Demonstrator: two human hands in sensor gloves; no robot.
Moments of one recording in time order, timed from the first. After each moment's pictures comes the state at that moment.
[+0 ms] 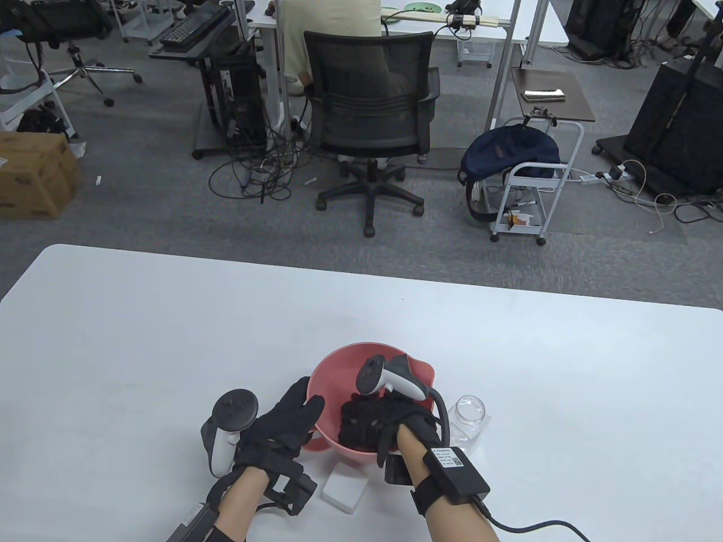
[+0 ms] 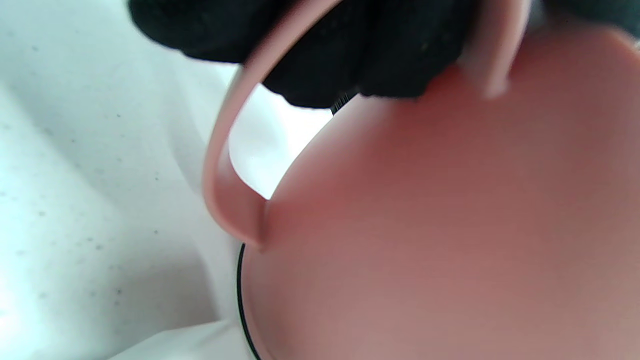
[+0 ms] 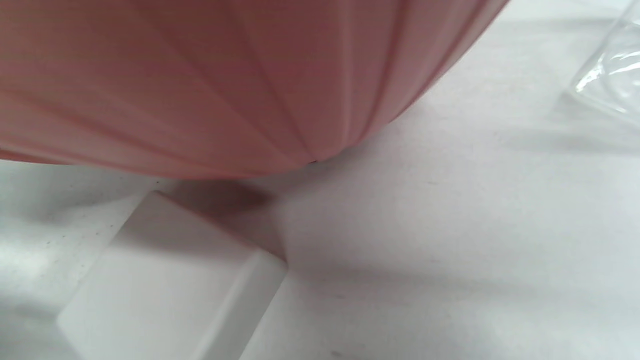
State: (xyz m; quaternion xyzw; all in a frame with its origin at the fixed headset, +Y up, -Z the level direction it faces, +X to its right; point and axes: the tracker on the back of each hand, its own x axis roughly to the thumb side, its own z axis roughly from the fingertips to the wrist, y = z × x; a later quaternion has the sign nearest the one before) left_hand -0.190 -0.769 -0.376 -0.12 0.01 0.55 0.82; right_hand 0.041 -0.736 -0.425 0.03 0.38 0.92 0.08
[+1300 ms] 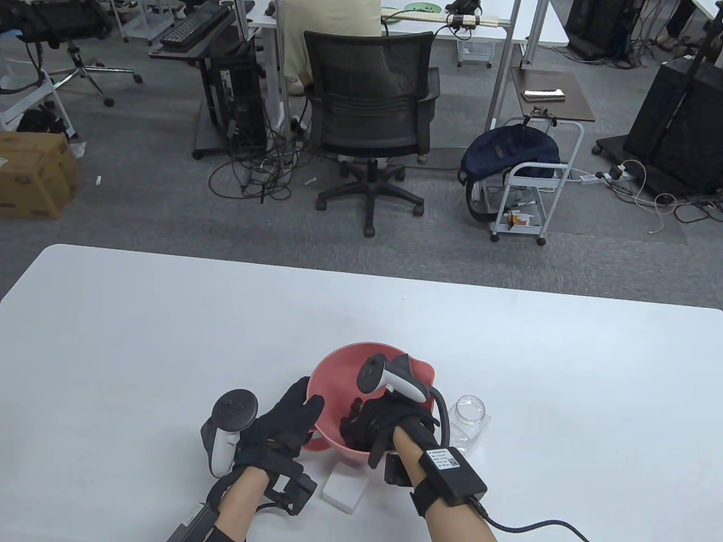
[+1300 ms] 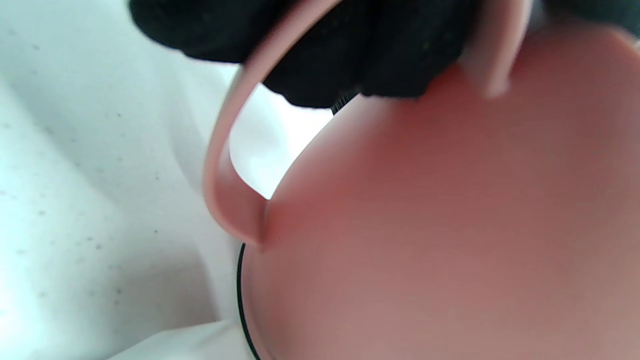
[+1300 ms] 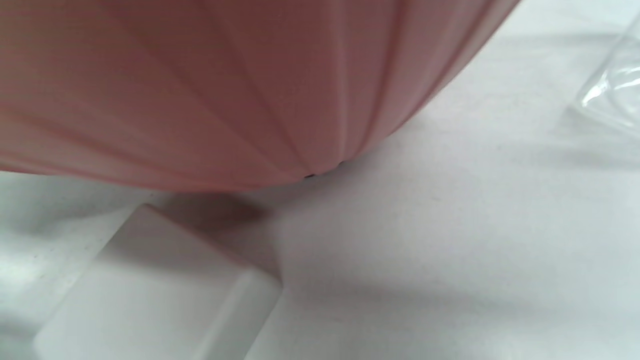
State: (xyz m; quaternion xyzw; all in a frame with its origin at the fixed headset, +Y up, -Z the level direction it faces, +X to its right) left_hand -0.190 -0.770 -0.376 -0.12 0.01 0.56 0.82; right_hand 0.042 -0.741 -0.428 0.04 0.37 0.92 0.09
